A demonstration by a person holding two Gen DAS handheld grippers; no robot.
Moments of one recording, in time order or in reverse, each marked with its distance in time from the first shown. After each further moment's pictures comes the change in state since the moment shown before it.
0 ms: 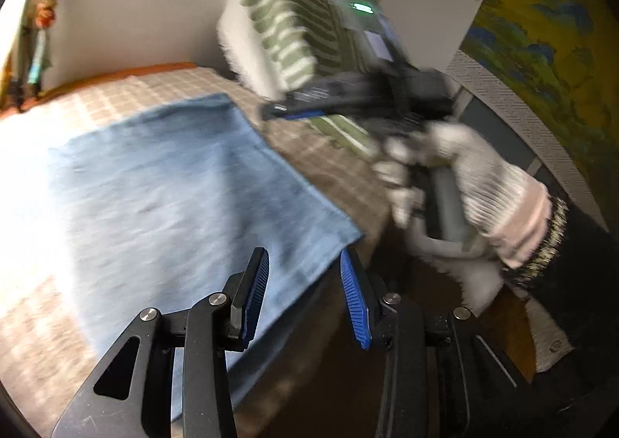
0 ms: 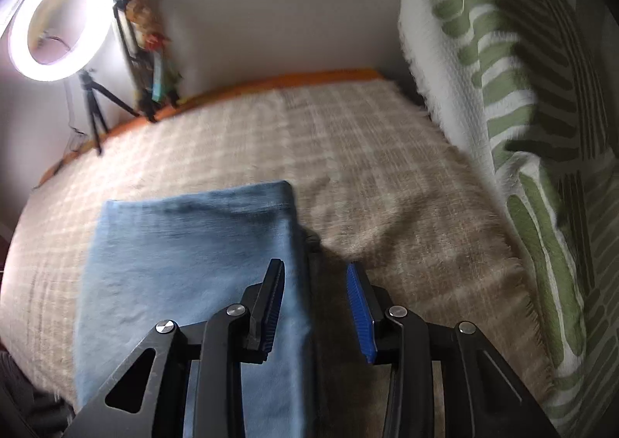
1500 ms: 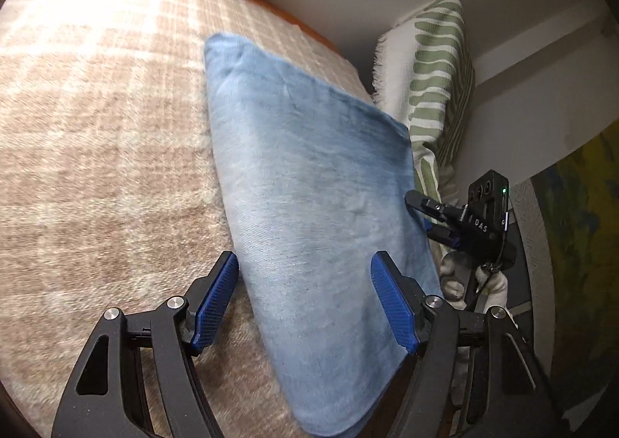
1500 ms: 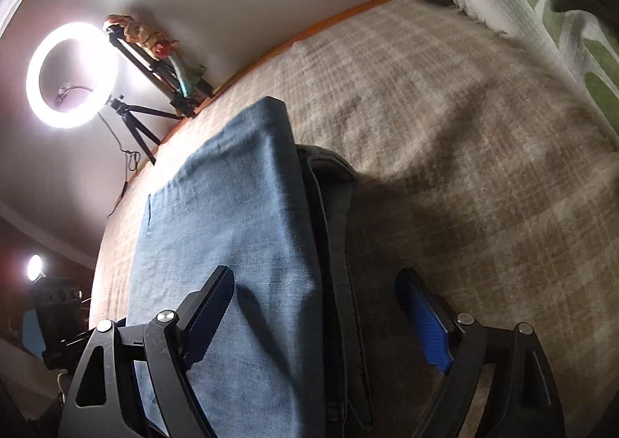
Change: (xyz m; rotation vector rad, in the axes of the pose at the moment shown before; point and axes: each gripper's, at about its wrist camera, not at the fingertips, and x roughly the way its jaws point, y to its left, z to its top) left arm -0.003 0.145 -0.034 -0.588 -0.002 0.000; right arm 0.073 -0.049 -0.035 0.209 0.128 0.385
